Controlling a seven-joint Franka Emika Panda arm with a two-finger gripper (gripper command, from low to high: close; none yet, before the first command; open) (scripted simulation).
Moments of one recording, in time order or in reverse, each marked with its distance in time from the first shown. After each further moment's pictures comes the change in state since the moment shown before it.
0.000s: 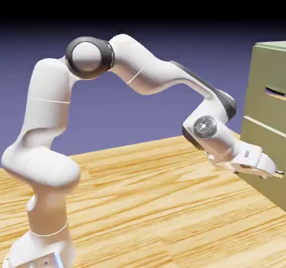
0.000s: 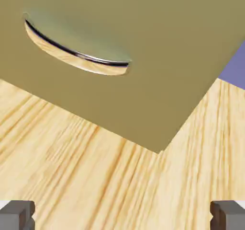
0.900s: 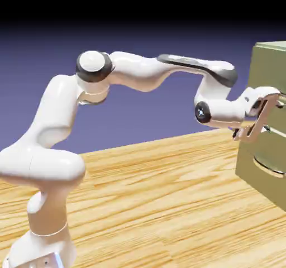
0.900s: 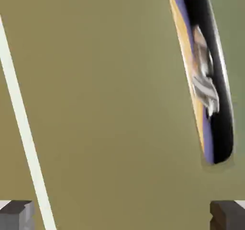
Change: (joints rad) arm 0.361 0.521 -0.489 0.391 0.967 -0.143 -1.174
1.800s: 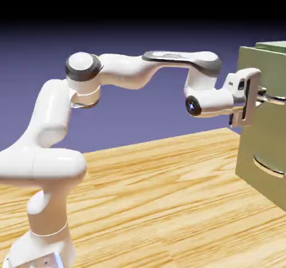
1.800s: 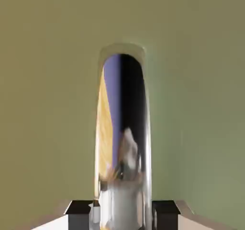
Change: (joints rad) arm 0.216 0.013 -0.162 -0.173 0.107 -0.080 -0.165
